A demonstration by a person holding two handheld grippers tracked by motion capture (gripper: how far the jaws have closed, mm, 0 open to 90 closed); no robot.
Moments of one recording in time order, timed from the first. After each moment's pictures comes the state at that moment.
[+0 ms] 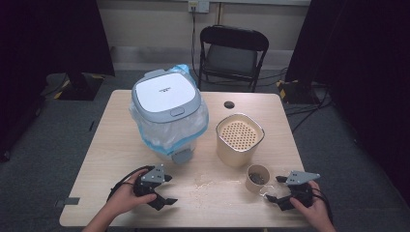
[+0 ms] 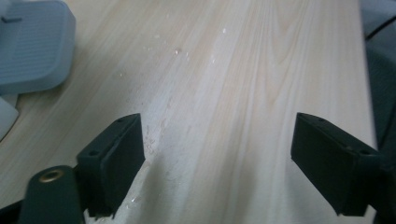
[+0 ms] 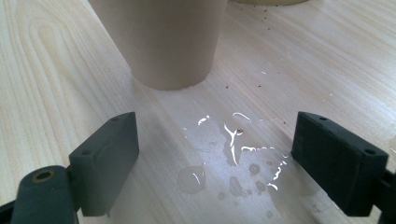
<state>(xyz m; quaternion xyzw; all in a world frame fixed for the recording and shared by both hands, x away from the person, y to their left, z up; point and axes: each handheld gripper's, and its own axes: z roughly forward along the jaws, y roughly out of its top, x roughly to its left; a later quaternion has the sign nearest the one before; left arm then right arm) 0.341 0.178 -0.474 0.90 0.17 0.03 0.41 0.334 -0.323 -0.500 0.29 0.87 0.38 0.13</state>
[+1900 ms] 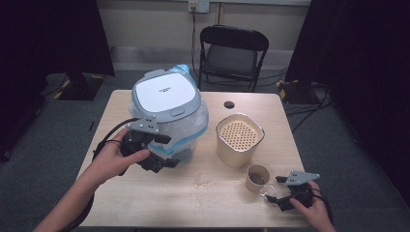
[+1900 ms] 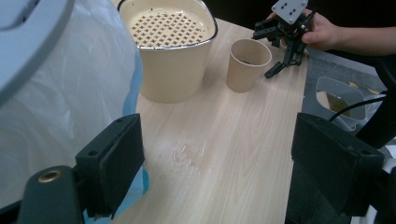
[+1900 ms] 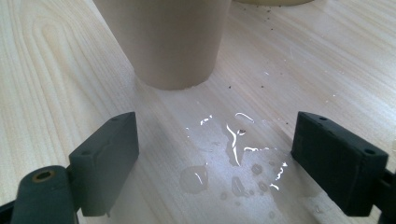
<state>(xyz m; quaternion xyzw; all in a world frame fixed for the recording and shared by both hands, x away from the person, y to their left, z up) 0.361 0.169 -0.297 0.87 0.20 0.05 0.44 0.334 -0.323 -0.499 0.28 0.87 0.38 0.13</state>
